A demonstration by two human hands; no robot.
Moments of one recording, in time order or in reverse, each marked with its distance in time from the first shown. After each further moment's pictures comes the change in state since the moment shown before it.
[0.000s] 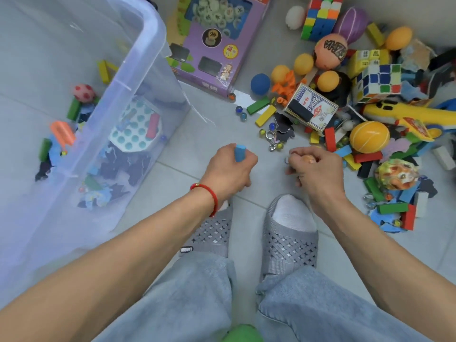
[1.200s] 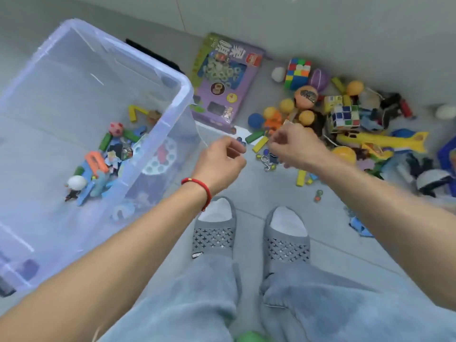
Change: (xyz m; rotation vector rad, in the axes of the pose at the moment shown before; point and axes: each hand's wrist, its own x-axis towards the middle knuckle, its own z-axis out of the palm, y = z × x) left_hand -0.034 0.055 -0.054 0.091 0.076 0.231; right_hand 0.001 -0.113 -0.006 -0.724 -0.275 -0.370
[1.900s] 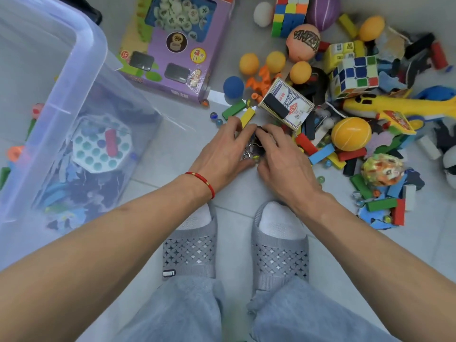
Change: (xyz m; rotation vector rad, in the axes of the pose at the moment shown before) left_hand 0.089 -0.075 0.087 0.720 -0.125 0.607; right_hand 0.011 0.088 0.098 -0.340 0.299 -0.289
